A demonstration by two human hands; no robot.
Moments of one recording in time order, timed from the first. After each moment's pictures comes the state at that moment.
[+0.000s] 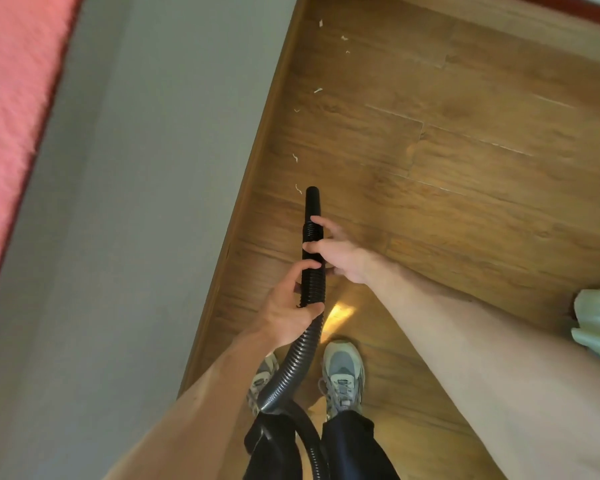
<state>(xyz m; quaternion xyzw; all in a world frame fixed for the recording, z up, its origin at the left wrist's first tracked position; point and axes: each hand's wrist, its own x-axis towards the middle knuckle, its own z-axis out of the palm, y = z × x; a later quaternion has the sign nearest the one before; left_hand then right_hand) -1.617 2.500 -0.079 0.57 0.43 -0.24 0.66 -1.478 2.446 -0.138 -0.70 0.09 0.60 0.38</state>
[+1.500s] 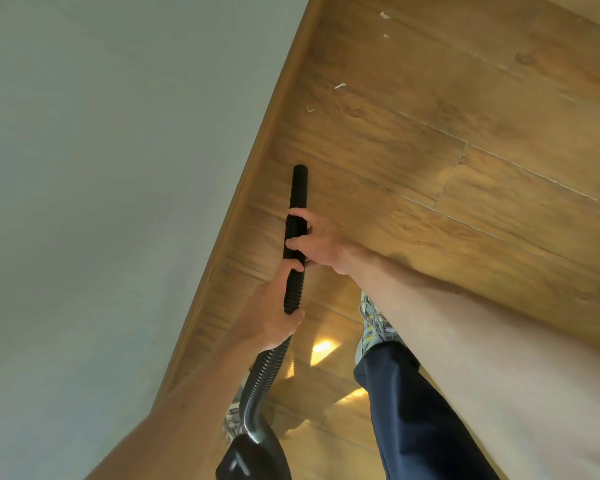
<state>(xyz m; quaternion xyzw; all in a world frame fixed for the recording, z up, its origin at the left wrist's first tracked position) -1.539 2.553 -0.165 0.67 0.41 -0.29 0.55 -1.386 2.517 -0.228 -0.65 -0.04 0.68 0.32</state>
